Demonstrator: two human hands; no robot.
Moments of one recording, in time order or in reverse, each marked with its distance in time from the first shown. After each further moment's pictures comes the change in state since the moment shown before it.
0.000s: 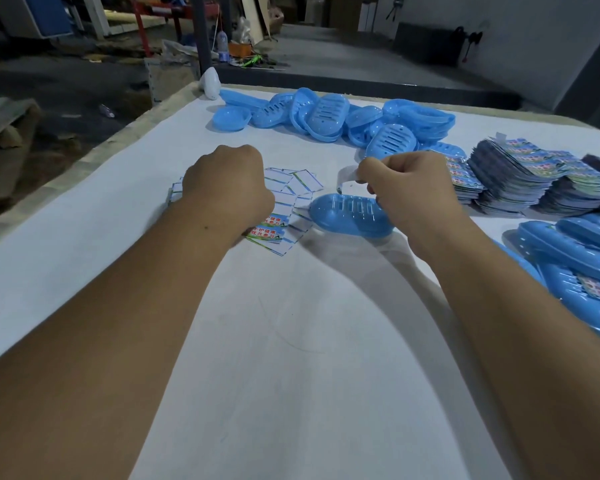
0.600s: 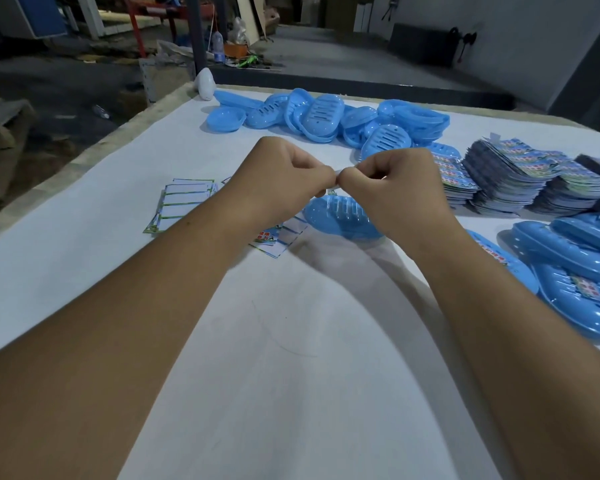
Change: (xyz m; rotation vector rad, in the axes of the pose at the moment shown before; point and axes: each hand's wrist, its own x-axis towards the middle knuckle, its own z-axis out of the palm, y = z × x) left_hand -0.015 0.033 -0.005 -0.912 -0.129 0.174; right_hand -0.003 0.002 0.002 -0.143 -0.006 -0.199
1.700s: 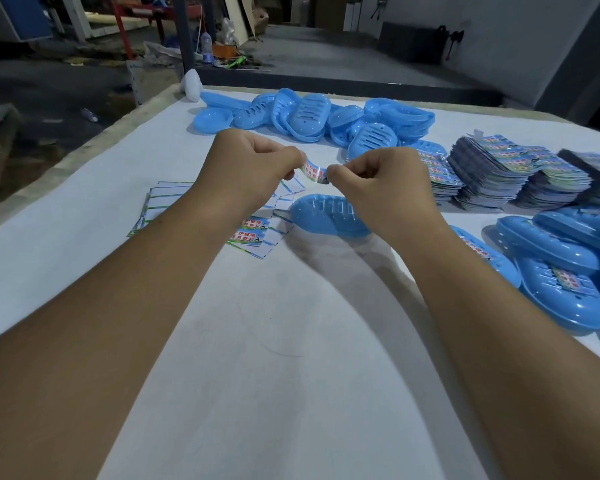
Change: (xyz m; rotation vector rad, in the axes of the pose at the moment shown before) left_hand 0.006 -0.003 -0.004 -0.087 0.186 -0.107; right_hand 0.005 0.006 -0.003 -0.073 0.028 0.072
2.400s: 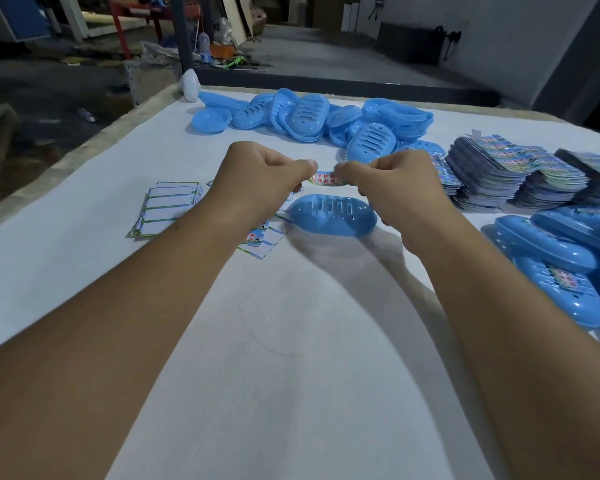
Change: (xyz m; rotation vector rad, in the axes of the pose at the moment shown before) left_hand 0.001 -0.009 0.013 0.032 -0.038 -0.031; right_hand 0.006 0.002 -0.012 0.146 -0.055 0.216
